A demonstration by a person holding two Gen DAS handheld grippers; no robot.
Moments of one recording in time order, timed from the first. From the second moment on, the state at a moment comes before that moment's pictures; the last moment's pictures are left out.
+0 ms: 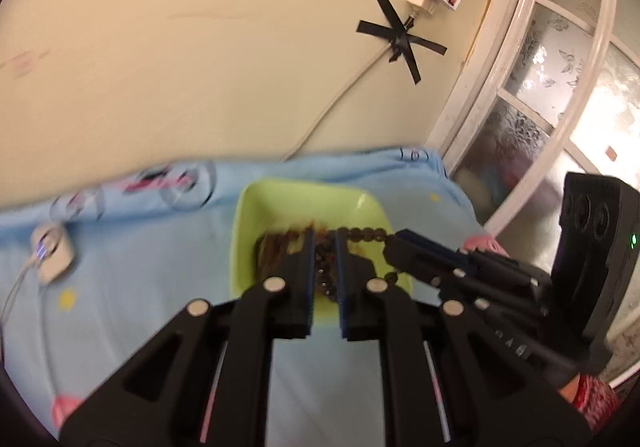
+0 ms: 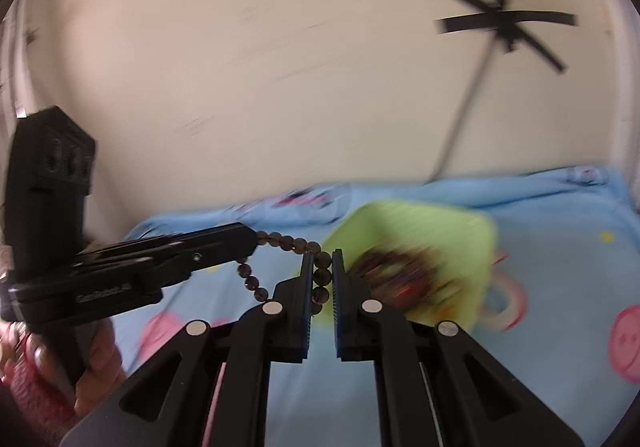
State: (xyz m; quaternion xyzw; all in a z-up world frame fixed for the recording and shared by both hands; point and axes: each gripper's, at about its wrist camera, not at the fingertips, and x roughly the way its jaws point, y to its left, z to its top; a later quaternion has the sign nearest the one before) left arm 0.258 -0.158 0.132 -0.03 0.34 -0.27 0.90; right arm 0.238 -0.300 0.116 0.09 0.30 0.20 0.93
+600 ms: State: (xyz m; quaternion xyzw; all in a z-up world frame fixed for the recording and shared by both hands) left arm 0.135 -0.090 0.053 -0.03 0.36 -0.13 0.92; right arm 0.122 -0.311 0.038 0.23 0.32 0.09 0.92
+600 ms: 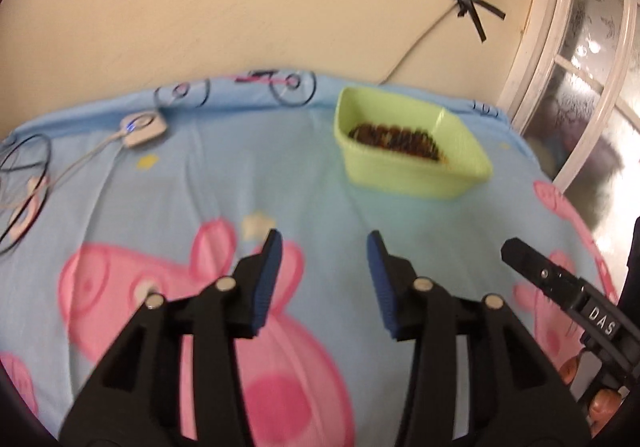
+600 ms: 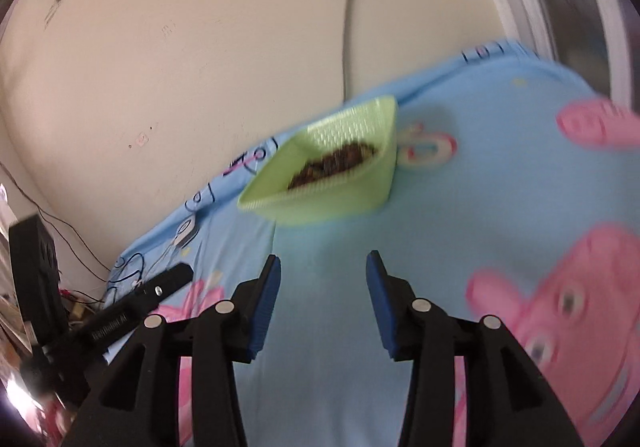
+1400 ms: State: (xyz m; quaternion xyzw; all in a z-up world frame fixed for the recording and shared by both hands) left arm 0.084 -0.080 0.044 0.06 0.31 -0.05 0.95; right arm 0.069 -0.281 0.024 0.23 0.31 0.10 0.92
